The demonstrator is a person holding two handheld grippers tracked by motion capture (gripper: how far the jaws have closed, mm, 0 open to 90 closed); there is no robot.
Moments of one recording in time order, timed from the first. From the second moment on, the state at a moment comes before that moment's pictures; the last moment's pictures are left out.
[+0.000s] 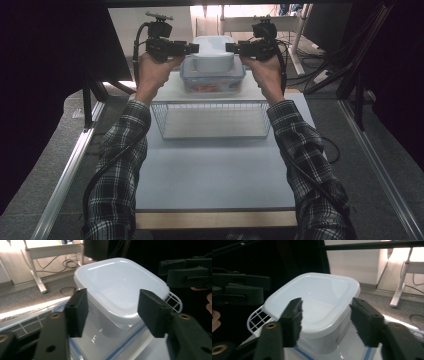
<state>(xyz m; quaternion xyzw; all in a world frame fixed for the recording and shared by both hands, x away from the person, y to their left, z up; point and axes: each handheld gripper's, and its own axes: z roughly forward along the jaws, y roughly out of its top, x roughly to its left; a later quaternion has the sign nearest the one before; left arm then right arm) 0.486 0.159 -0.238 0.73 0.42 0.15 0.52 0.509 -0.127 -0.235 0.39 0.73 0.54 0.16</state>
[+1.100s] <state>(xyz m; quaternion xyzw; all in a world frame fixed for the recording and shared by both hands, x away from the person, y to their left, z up) 0.445 0.162 -0.277 0.78 0.37 0.16 0.49 0.469 -0.141 -0.267 0.31 0.78 0.52 0.16</state>
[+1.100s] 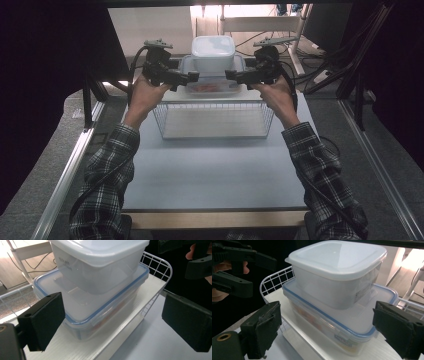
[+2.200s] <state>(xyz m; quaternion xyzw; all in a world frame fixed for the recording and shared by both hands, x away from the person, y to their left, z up) 0.407 0.160 -0.327 0.80 0.33 0.17 0.47 0.441 -0.148 -0.310 0.29 0.80 0.51 0.14</state>
